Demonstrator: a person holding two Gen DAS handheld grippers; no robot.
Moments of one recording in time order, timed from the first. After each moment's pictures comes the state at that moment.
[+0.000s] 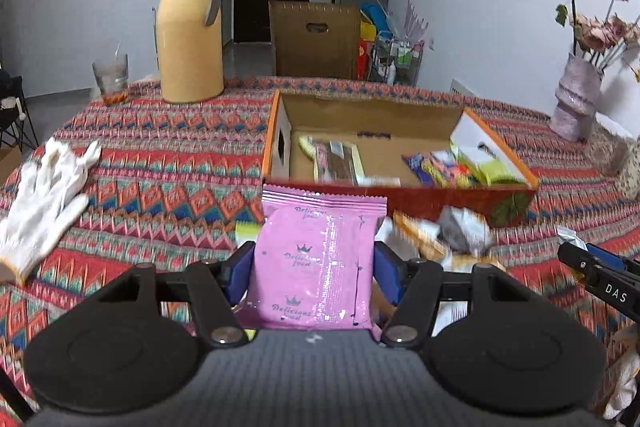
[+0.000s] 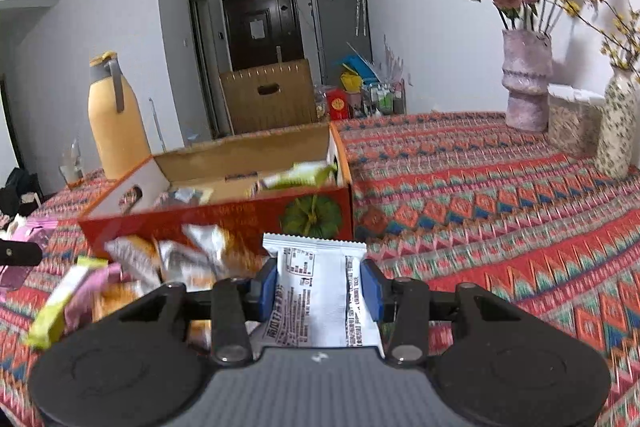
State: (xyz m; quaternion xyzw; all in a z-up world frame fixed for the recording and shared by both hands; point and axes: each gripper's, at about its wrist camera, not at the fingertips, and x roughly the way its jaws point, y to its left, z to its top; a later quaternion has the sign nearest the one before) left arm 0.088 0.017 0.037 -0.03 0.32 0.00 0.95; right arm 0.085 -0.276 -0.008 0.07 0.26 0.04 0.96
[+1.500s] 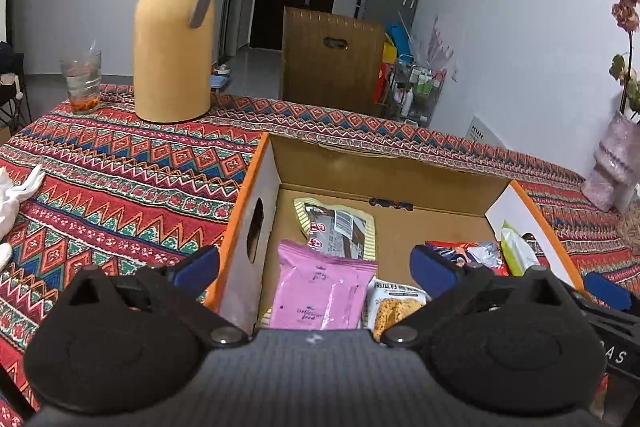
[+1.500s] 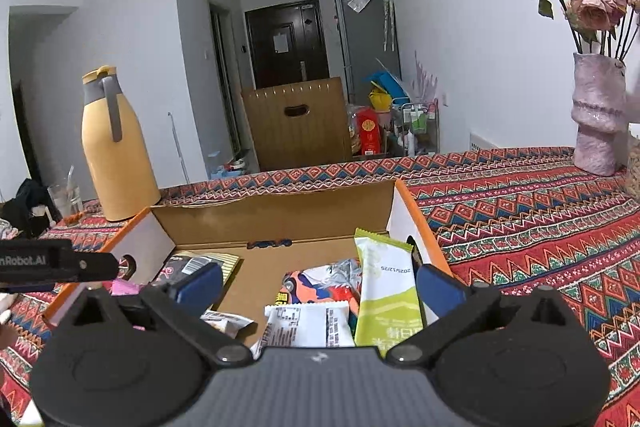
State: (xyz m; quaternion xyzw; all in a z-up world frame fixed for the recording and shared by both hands) left arm 0.228 0.016 0.019 -0.09 0.30 0.02 0.95; right arm 0.230 -0.227 -0.004 0.07 0.23 0.07 0.97
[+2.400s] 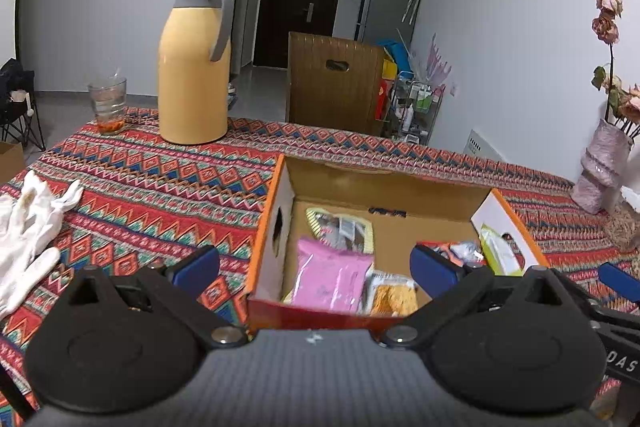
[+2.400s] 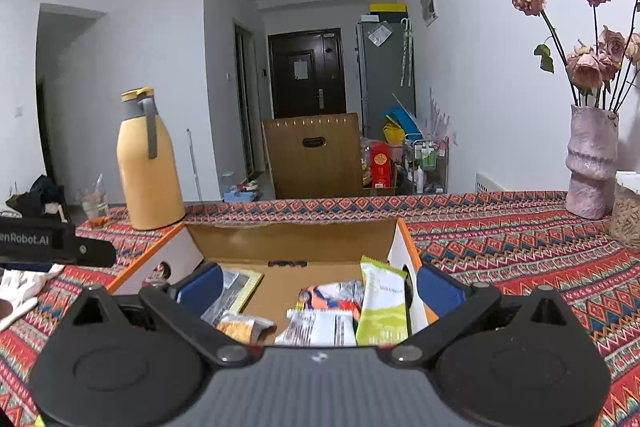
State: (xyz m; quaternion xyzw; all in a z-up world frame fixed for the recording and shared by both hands) left arm 0.168 0.021 0.053 -0.08 0.28 0.03 0.96; right arm 0.163 -0.231 0.034 0.03 0.19 0.09 0.98
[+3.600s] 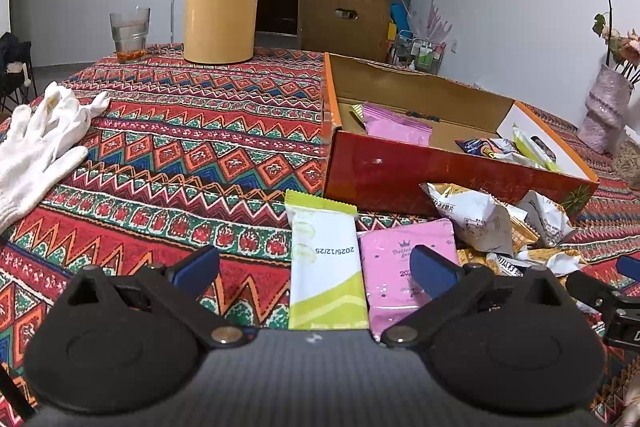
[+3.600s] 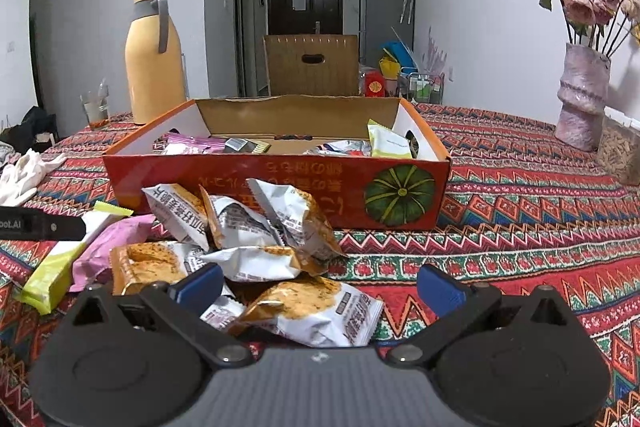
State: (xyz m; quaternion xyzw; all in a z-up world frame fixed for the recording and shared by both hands) left arm 0.111 0.073 -0.032 -0.08 0.33 0.01 0.94; right arm 0.100 -0.207 -0.033 -0.01 0.29 0.07 0.95
